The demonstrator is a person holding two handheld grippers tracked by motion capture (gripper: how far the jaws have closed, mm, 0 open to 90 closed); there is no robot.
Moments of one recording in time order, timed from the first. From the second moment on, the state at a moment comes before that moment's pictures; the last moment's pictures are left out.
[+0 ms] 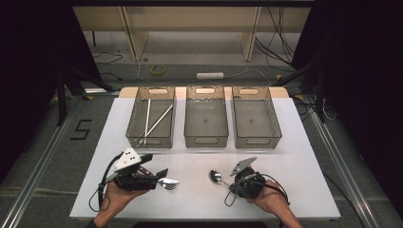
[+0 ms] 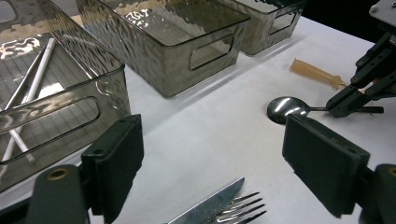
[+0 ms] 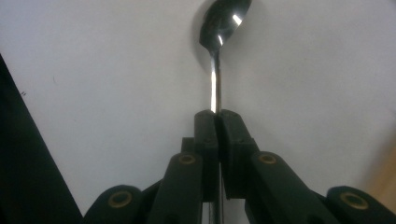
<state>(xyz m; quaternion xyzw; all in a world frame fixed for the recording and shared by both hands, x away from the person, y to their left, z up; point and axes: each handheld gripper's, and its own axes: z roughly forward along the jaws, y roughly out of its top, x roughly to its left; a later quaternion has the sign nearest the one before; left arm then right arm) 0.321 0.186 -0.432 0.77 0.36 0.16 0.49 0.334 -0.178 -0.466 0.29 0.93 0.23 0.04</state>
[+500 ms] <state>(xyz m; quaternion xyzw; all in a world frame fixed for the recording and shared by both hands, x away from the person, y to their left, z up) 0.321 0.186 -0.432 0.77 0.37 0.16 0.49 0.333 -0.178 -0.456 0.29 0.92 0.26 0.03</state>
